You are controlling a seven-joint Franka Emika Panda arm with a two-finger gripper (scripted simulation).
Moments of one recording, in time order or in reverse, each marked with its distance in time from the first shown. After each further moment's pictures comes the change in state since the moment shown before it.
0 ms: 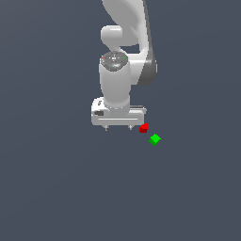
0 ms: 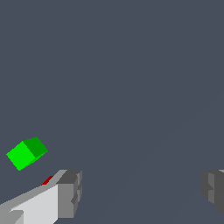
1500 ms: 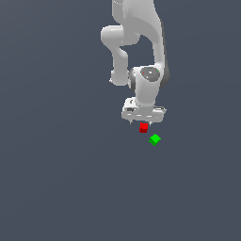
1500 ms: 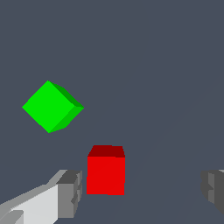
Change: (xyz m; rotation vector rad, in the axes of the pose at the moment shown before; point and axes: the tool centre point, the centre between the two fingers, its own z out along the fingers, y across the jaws) arm -0.098 -0.111 0.089 -0.020 -0.013 0.119
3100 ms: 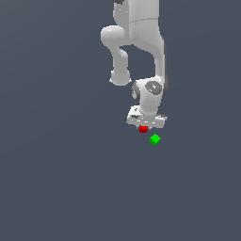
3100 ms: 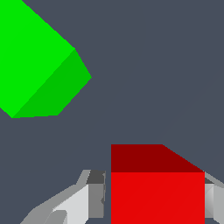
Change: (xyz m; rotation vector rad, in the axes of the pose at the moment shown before) arm -0.022 -0.026 0.071 -0.006 -0.003 0.030
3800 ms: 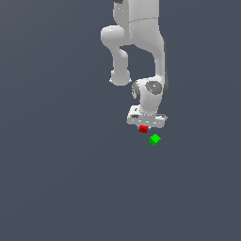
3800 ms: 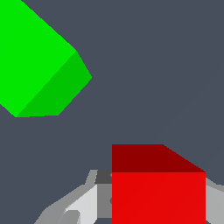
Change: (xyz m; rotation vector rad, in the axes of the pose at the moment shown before) arm 0.000 0.000 -0.002 0.000 0.000 0.000
